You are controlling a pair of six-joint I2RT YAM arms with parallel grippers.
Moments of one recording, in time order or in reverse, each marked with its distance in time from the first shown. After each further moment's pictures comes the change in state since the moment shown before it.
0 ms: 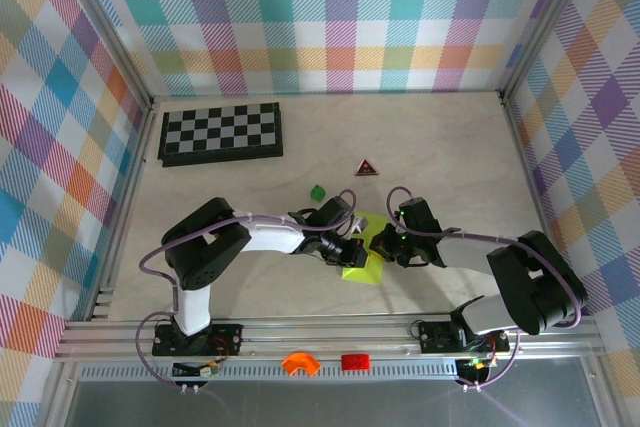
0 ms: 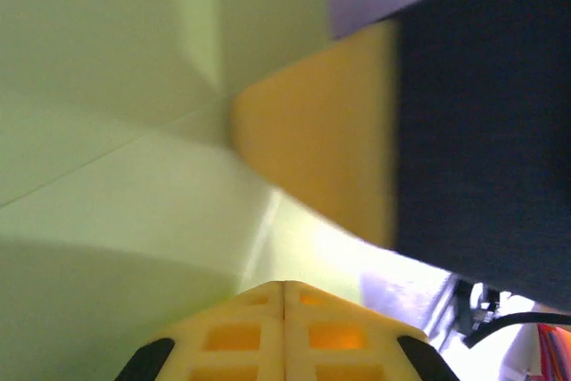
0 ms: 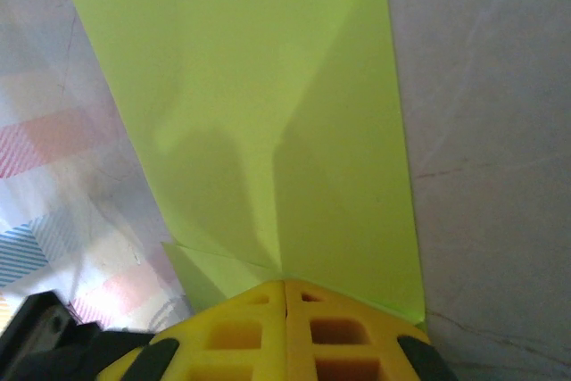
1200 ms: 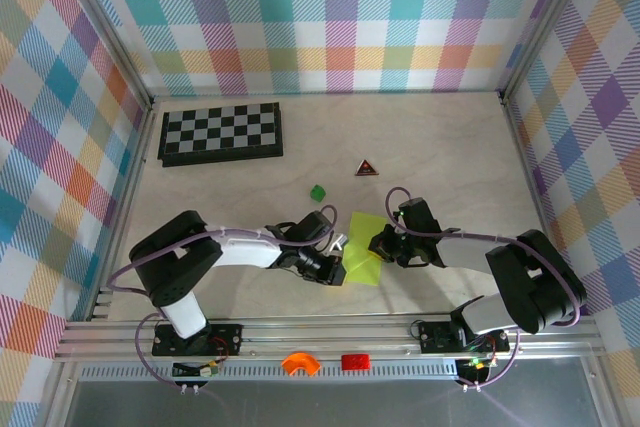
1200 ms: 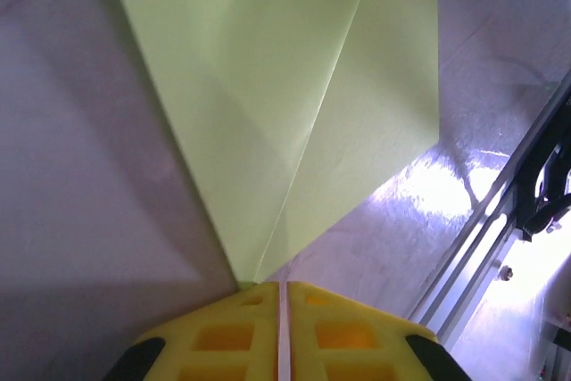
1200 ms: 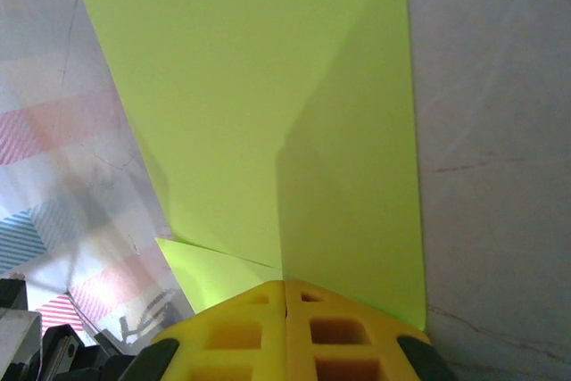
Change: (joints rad) left arm -0.006 -0.208 -0.229 -0.048 -0.001 0.073; right arm 0.000 0.009 -0.002 0.010 -0.020 -0.022
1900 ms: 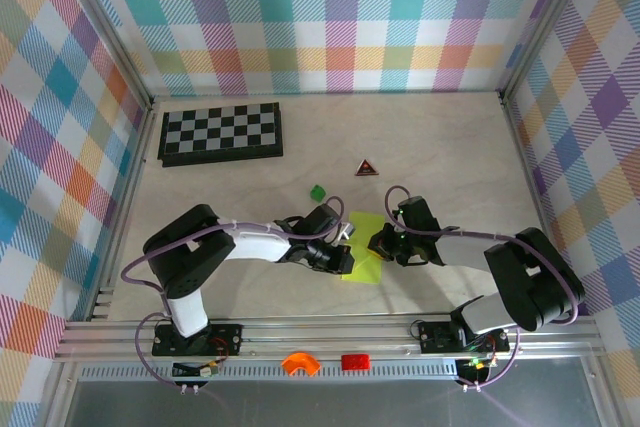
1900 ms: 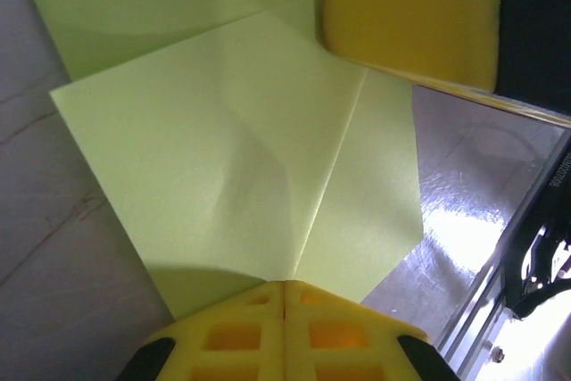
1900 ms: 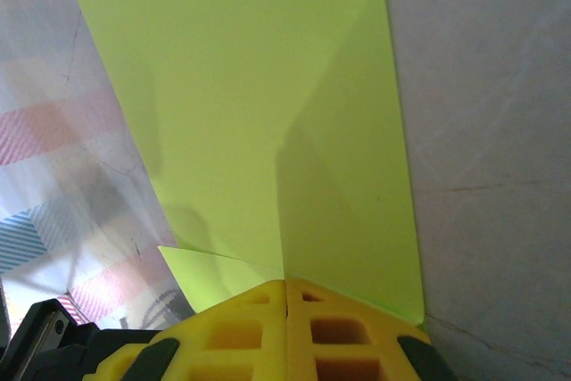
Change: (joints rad) left arm 0.013 0.094 0.077 0.085 -0.063 -0.043; right arm -0.001 0.005 0.017 -0.012 -0.006 -0.003
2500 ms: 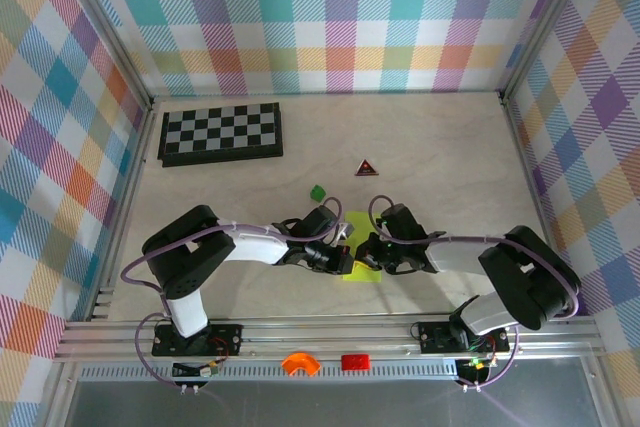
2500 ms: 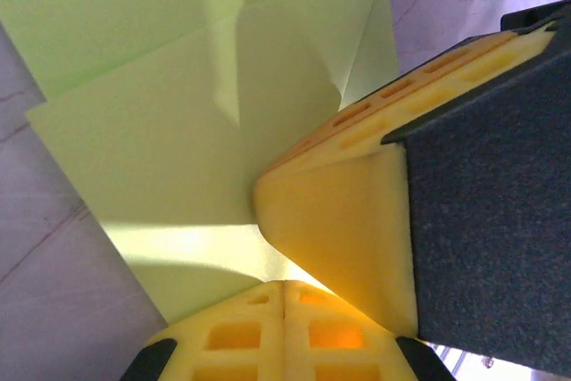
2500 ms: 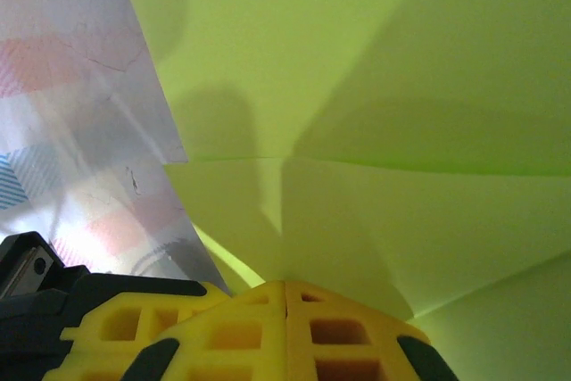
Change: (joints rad) left arm 0.000 -0.004 -0.029 0.056 0.001 -0.034; right arm 0.163 0.024 -0.009 0.065 0.021 0.060
